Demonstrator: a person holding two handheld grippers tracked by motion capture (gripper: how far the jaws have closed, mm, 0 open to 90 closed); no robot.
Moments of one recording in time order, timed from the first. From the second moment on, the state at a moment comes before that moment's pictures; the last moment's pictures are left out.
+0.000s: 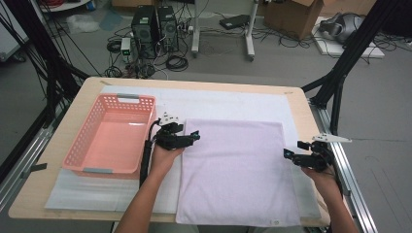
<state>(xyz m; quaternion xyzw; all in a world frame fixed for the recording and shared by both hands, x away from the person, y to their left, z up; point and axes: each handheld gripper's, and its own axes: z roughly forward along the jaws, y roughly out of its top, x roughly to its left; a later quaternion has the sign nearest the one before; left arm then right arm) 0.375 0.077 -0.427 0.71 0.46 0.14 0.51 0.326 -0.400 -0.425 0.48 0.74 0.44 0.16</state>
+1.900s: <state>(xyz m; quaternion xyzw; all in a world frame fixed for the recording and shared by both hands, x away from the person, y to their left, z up) 0.386 0.084 -0.413 0.69 0.47 0.17 0.53 0.373 -0.394 -0.399 0.49 0.72 0.46 0.20</state>
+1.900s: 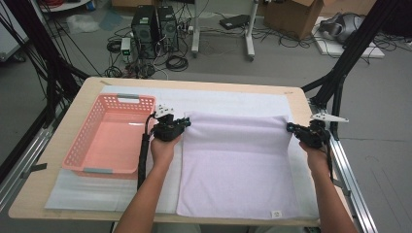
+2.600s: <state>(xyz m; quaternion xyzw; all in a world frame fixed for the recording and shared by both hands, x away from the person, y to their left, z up) 0.279 0.090 -0.432 0.73 0.42 0.15 0.52 0.267 -0.406 -0.412 0.45 0.74 0.46 0.18</state>
